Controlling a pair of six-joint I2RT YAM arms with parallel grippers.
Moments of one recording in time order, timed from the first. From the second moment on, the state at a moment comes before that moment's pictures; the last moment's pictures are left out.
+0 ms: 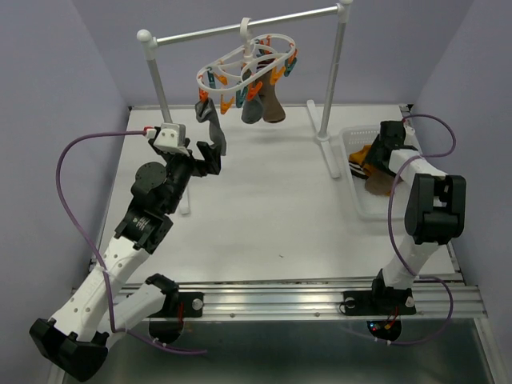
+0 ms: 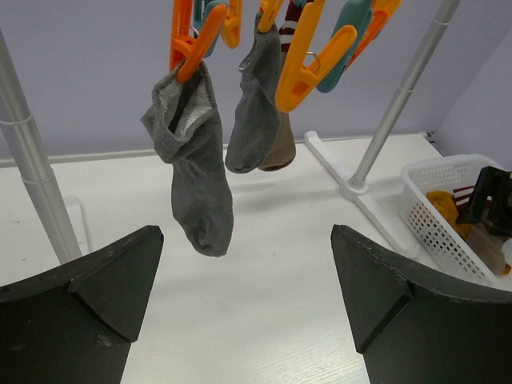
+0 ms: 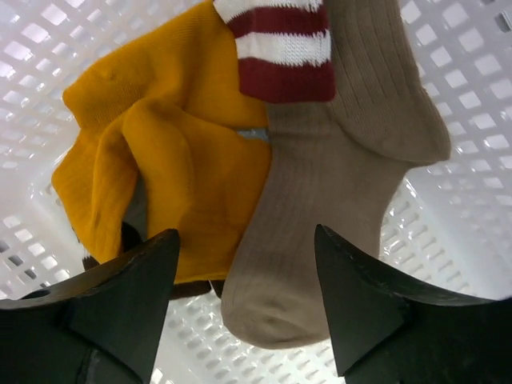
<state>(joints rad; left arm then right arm) -0.50 0.83 0.88 0.03 -0.20 -0.16 -0.09 1.80 1.23 -0.31 0.36 0.42</state>
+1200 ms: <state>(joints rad) -0.46 0.85 0.86 0.08 -0.22 -0.11 -0.17 1.65 1.11 -0.32 0.20 0.42</state>
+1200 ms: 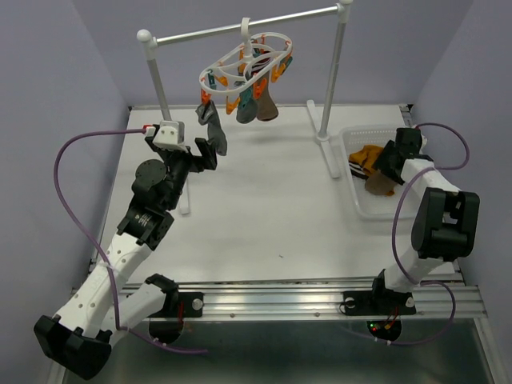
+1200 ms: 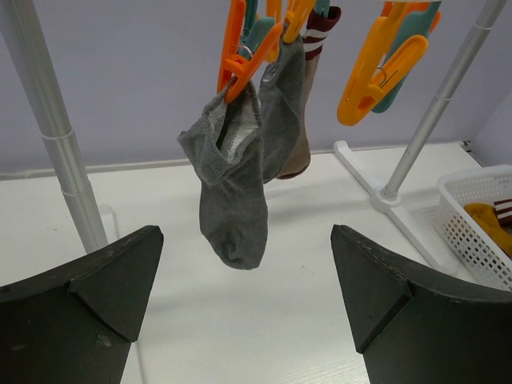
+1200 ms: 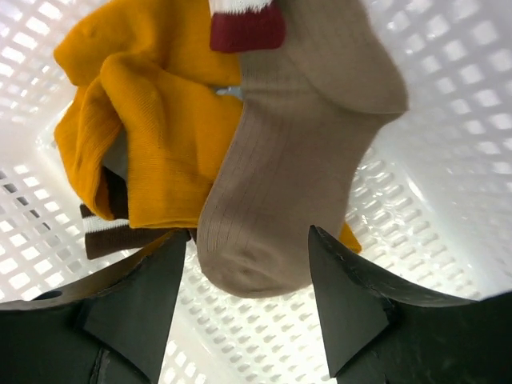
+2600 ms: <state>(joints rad) -0.46 0.88 0.84 0.17 -0.02 -0.04 -0.18 1.39 1.25 -0.37 0.04 0.35</state>
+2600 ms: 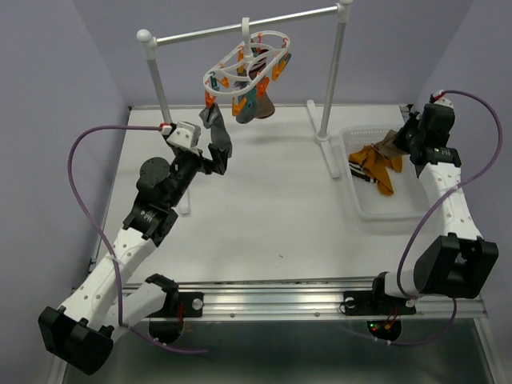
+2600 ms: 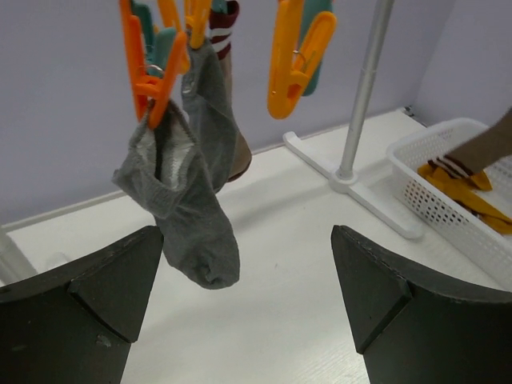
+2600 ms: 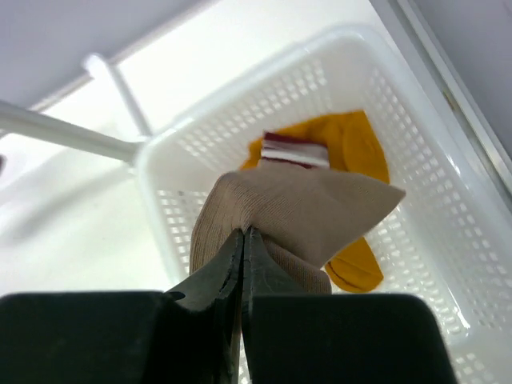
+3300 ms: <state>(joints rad) -0.46 1.20 1.00 0.18 0.25 -0.34 -0.08 1.42 1.59 -0.41 -0.60 0.15</state>
